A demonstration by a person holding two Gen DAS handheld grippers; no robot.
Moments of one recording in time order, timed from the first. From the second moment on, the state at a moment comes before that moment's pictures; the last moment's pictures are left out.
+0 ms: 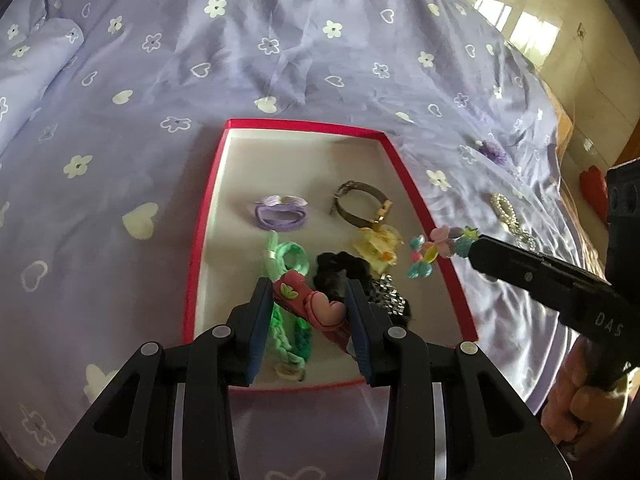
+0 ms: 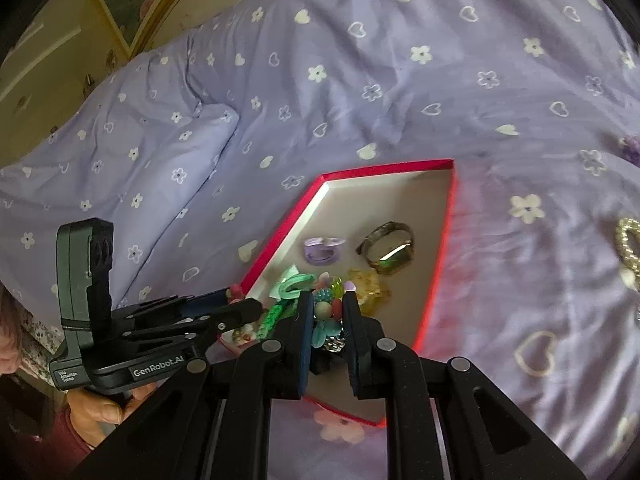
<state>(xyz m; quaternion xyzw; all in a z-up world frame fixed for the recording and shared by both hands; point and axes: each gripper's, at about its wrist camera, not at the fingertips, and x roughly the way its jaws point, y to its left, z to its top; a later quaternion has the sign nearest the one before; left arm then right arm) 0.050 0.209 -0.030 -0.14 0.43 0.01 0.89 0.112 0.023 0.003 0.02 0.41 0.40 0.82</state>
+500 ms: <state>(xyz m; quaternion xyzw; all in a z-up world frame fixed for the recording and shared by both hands) 0.063 0.218 -0.071 -0.14 0.47 0.02 0.87 0.123 0.038 -0.047 0.00 0.47 0.38 0.79</state>
